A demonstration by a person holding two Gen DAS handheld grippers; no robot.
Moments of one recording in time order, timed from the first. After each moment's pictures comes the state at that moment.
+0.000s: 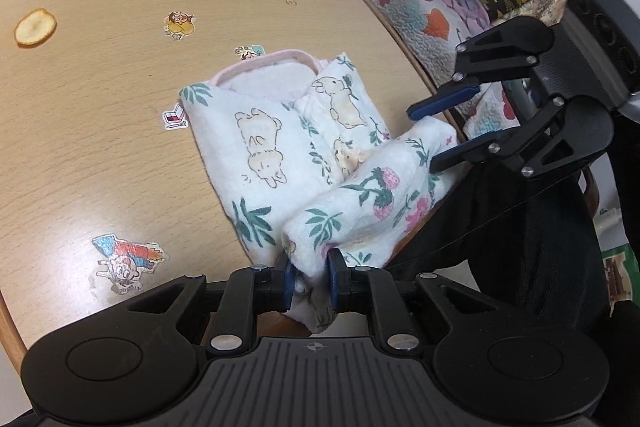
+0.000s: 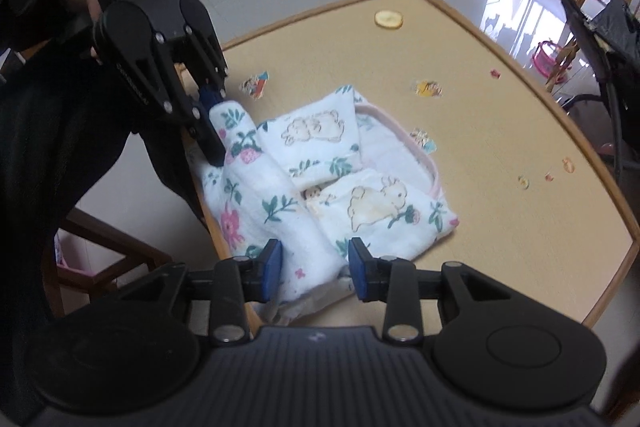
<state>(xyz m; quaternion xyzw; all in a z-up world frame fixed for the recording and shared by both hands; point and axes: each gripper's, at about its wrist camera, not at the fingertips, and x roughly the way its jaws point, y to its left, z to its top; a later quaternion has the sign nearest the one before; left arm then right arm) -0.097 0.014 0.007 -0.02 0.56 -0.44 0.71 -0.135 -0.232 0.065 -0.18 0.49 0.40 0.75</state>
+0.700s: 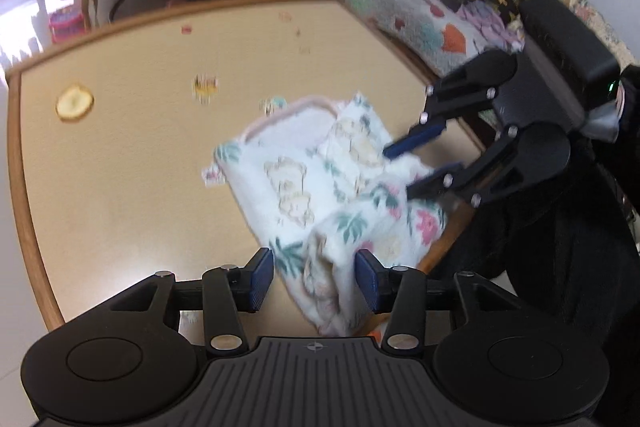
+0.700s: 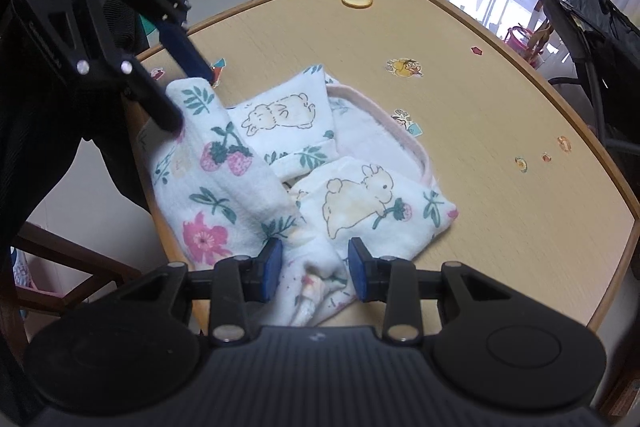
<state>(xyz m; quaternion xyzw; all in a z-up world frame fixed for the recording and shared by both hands) -0.106 0.024 0.046 0.04 0.48 -0.41 0.77 -0.130 -0.218 0.025 -0.19 0.50 0.35 0.77</state>
